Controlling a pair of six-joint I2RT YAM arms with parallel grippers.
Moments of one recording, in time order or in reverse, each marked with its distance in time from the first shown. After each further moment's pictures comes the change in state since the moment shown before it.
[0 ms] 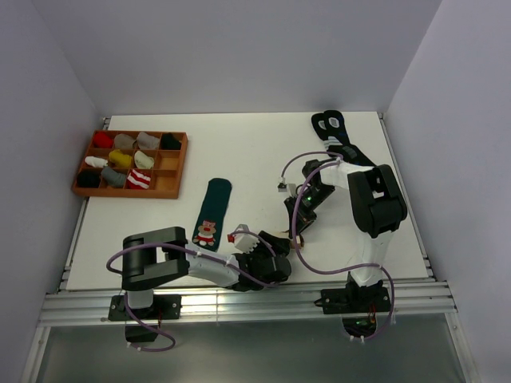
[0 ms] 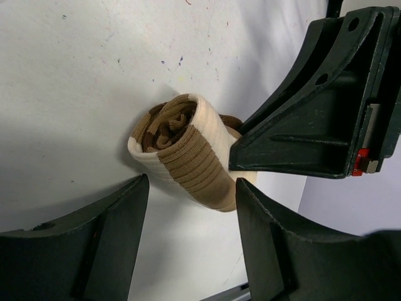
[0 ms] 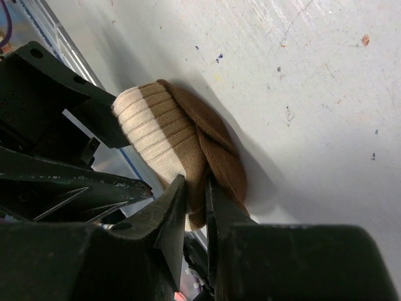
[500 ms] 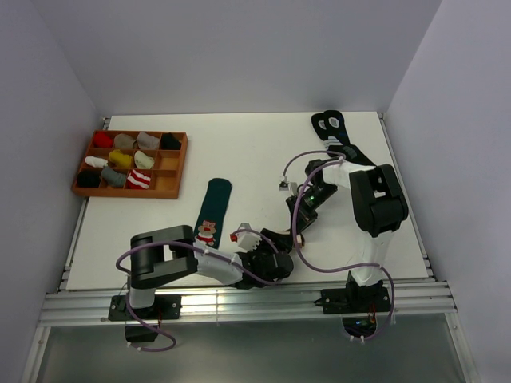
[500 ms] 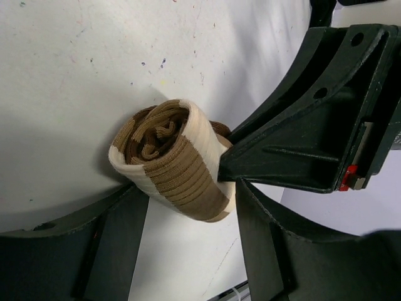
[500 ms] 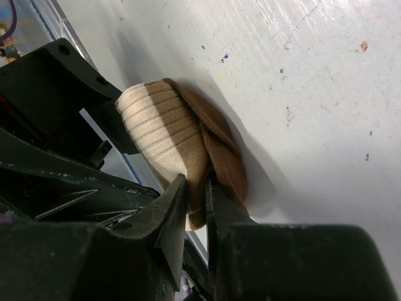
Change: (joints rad) left arm 0.025 0.053 0.015 0.106 0.005 -0.018; right arm -0.019 0.000 0.000 -0.013 -0.036 -0.068
